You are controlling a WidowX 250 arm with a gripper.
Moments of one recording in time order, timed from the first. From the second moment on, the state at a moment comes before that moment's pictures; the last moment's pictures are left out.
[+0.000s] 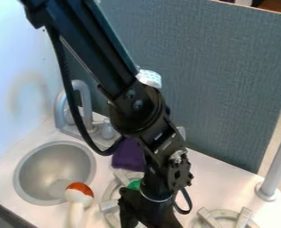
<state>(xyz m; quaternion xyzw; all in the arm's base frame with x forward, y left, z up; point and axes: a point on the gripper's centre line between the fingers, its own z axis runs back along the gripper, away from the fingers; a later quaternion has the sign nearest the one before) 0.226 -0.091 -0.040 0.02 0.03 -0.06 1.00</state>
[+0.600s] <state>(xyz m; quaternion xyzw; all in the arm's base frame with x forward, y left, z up) 0.230 -0.090 -0.068 0.01 0.06 -0.06 1.00</state>
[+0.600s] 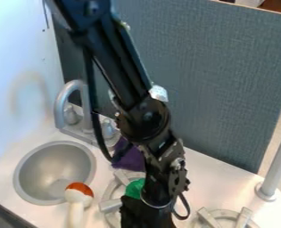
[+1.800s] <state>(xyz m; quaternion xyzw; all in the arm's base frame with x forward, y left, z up) 0.234 -0.094 -0.107 0.01 0.11 -0.04 0.99</state>
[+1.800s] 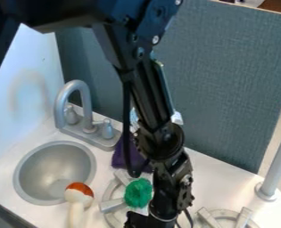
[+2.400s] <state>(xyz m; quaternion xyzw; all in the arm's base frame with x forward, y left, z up) 0.276 -0.136 -0.032 -0.04 0.03 -0.05 1.00</state>
